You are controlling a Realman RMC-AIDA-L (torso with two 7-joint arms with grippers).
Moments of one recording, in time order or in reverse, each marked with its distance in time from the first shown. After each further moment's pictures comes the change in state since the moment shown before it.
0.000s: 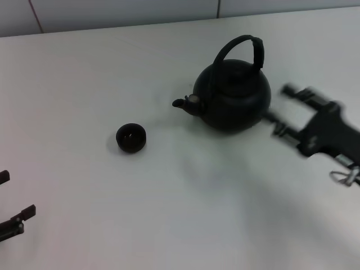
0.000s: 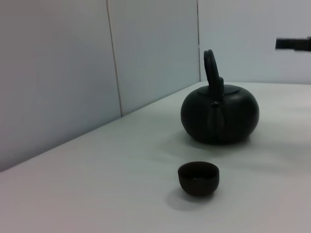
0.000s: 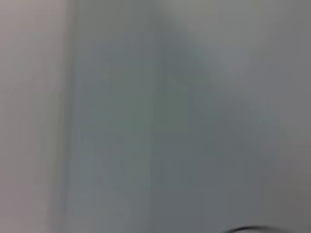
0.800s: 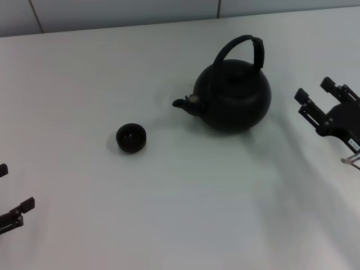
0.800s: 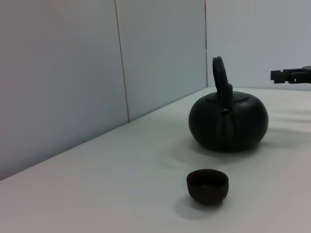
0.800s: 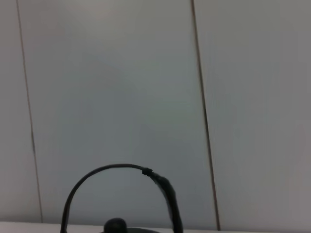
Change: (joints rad) left arm -0.011 -0.004 -0.019 0.000 -0.003 -0.001 -0.013; right arm 0.033 -0.004 0.050 0.116 0.157 0.256 -0.088
